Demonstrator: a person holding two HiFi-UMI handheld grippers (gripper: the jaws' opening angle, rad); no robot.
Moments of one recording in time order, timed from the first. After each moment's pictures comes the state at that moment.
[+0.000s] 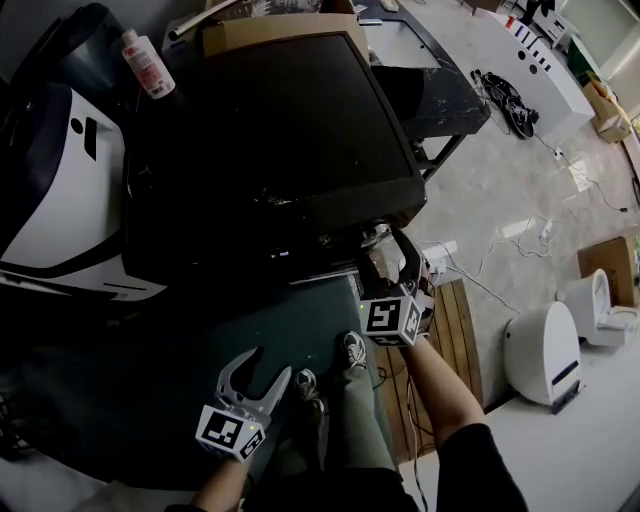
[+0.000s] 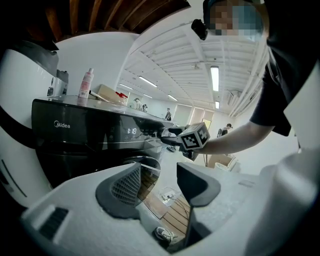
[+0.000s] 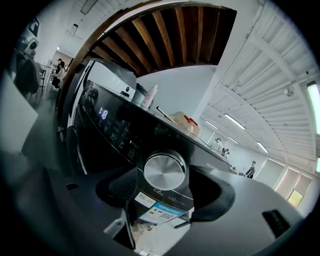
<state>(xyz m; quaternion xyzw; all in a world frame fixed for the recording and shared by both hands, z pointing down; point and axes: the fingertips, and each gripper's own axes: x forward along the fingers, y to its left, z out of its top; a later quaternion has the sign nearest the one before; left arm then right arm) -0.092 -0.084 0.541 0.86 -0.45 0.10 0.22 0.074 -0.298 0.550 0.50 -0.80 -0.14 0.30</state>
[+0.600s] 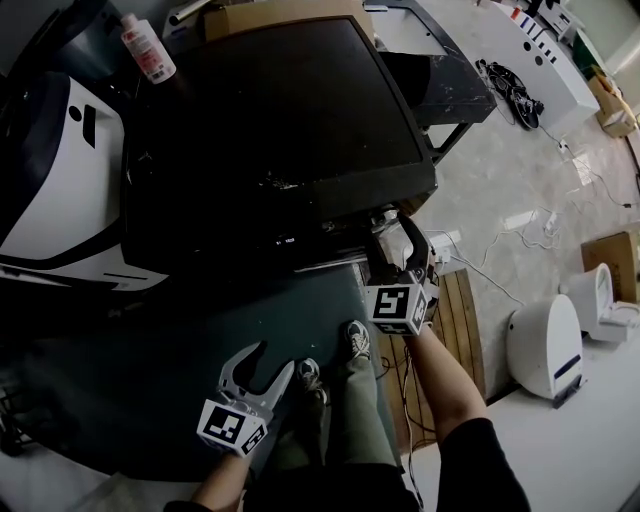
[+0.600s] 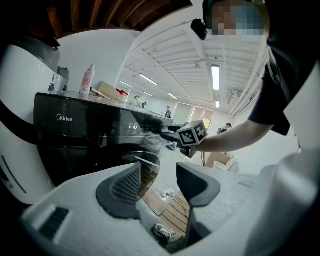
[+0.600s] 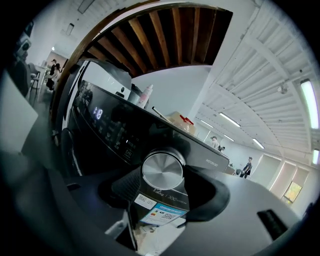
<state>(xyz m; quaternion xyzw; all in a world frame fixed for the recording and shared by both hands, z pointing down) -0.097 -0.075 0.554 0.86 -0.44 0.11 0.23 0.076 -0.303 0.554 0.52 -0.79 -0.13 0.28</state>
